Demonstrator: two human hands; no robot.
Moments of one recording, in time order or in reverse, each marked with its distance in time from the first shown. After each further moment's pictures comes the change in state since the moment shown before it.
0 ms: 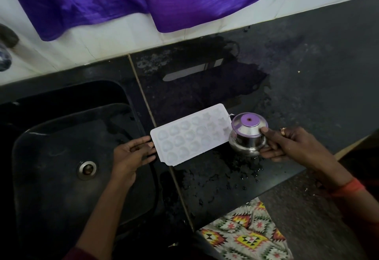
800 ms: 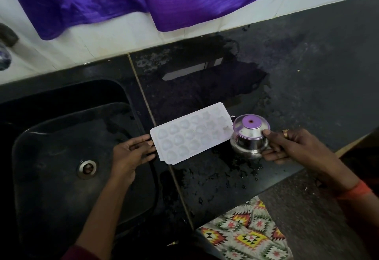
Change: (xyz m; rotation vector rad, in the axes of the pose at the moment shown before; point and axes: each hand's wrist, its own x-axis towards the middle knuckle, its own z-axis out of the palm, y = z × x) left_hand 0.003 -0.002 -0.001 0.002 0.006 -0.001; right_hand -0.018 -0.005 -0.005 -0.025 -0.049 -0.005
